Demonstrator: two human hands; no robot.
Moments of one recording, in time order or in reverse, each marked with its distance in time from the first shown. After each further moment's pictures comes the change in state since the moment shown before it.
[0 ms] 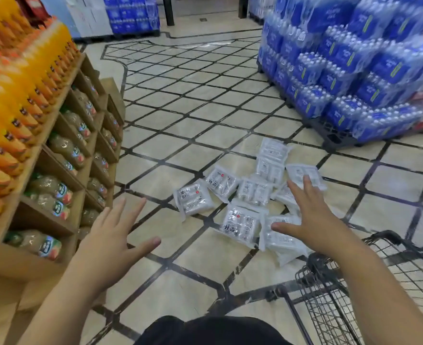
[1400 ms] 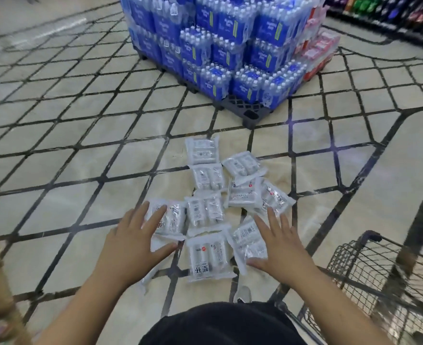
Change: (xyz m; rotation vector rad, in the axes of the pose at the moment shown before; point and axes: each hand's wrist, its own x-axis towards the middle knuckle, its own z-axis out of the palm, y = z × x) left_hand 0.472 0.168 0.040 0.230 -0.167 0.622; right_hand 0.266 0.068 0.009 -0.182 -0.057 0.462
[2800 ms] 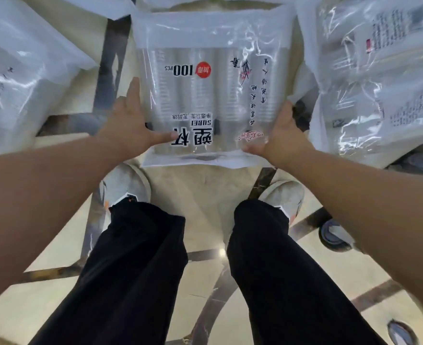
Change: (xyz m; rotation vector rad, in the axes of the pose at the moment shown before) left_hand 0.255 -0.163 0.831 -0.574 -0.618 -0.418; right_hand 0.472 0.061 0.680 0.426 -0.390 0.350
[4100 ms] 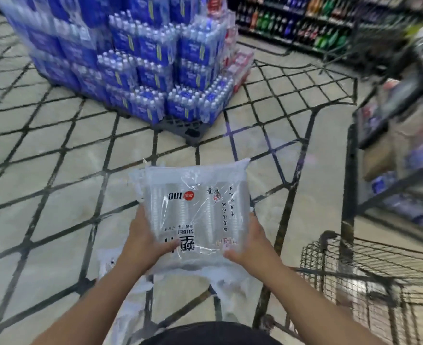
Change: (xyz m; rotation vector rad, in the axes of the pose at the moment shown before) left_hand -0.593 0.447 -0.395 -0.116 0.334 0.915; right_hand -0.675 -0.134 -0.474 0.561 0.570 -0.178
